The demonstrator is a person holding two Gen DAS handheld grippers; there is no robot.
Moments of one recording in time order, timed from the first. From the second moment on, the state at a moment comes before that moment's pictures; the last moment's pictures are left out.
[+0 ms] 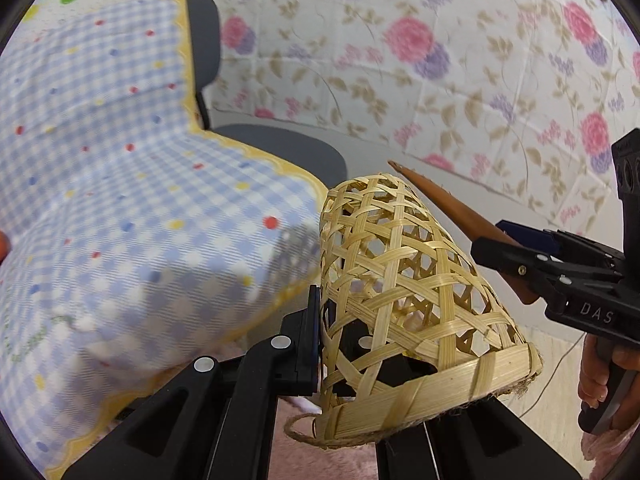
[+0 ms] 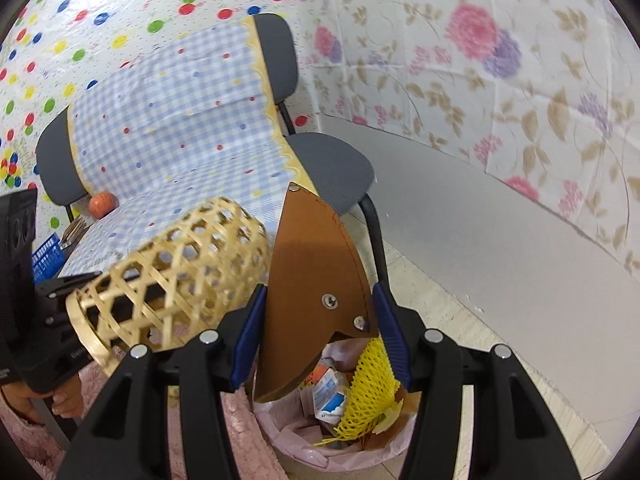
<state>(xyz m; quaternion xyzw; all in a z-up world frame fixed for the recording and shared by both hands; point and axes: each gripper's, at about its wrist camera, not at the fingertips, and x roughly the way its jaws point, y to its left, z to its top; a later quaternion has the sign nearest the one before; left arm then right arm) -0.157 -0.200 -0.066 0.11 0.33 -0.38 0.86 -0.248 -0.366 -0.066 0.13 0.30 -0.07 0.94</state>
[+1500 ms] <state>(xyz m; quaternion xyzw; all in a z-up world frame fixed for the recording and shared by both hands) -0.160 -0.042 0.028 0.06 0.30 -0.14 0.94 -0.205 -0.271 0.044 0.06 0.25 0.03 0.97</state>
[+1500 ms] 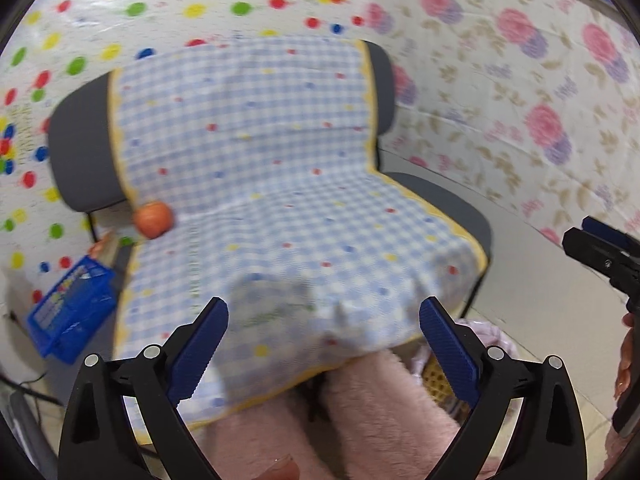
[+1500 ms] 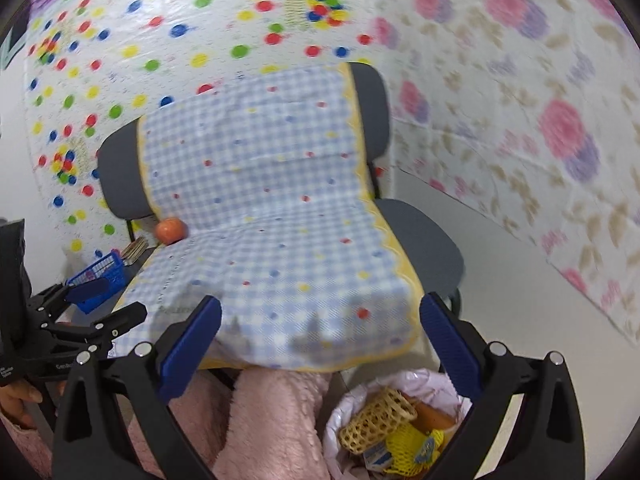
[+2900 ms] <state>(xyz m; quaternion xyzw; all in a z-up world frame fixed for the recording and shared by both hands) -0.158 0.023 0.034 0.06 0.31 -0.03 0.95 -0.167 -0.196 0.039 0.01 0.29 0.08 0.95</state>
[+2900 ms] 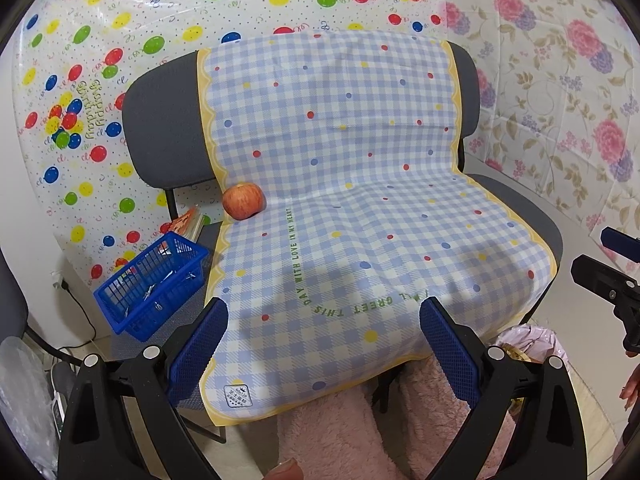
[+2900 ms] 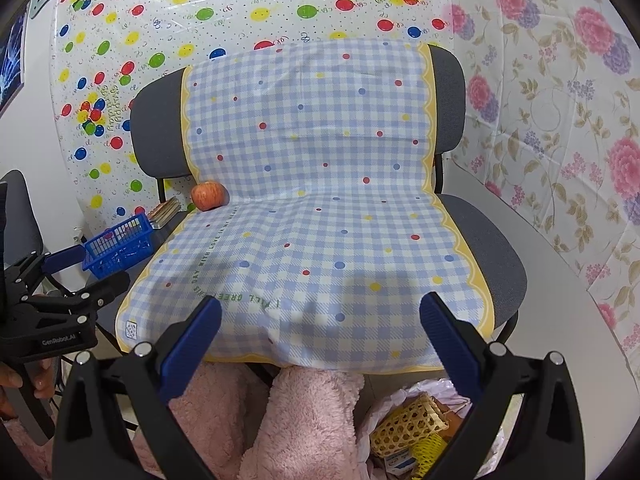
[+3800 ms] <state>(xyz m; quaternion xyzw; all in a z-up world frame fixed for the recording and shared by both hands) -0.158 0.022 0.033 0.06 0.31 -0.03 0.95 -0.167 -0.197 0.042 0.02 0.29 0.08 0.95</state>
